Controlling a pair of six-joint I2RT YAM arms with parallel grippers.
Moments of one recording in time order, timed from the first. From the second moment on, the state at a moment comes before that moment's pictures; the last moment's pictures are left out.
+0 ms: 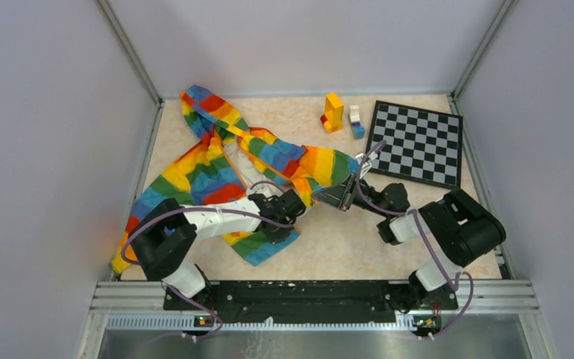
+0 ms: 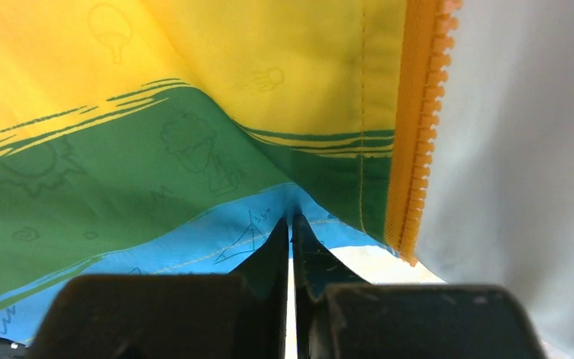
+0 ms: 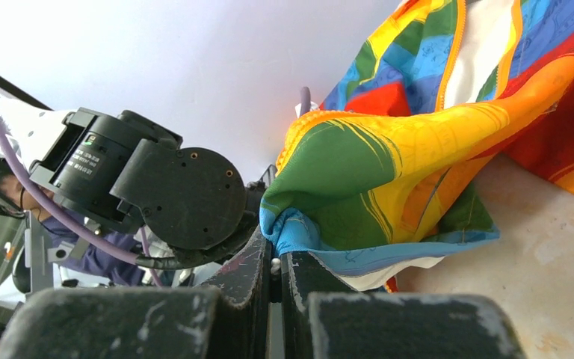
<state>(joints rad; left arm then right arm) -0.94 1.57 0.87 -0.63 -0.24 -1.45 0.49 1.60 0.32 1.50 -0.70 1.08</state>
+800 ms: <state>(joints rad) -0.92 1.53 0.89 -0.65 -0.27 -1.45 0.49 1.57 0.32 1.50 -0.69 1.04</state>
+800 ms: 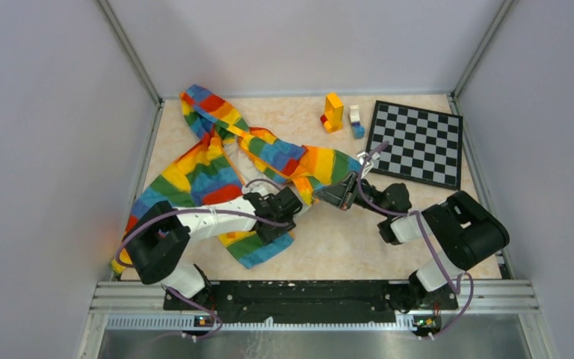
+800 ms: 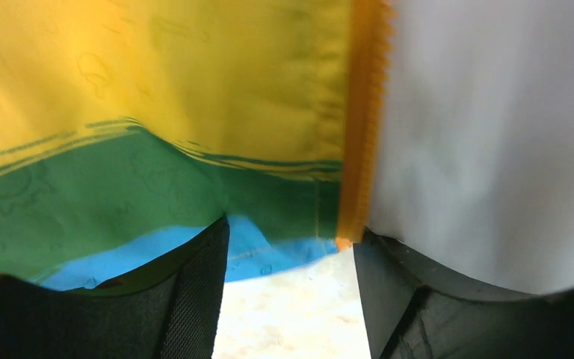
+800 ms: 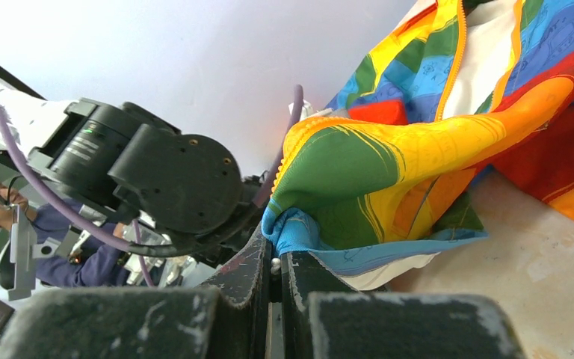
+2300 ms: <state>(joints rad) -0.89 0.60 0.32 0.08 -0.01 -0.27 0.66 1.73 0.40 1.48 -0.84 0.91</state>
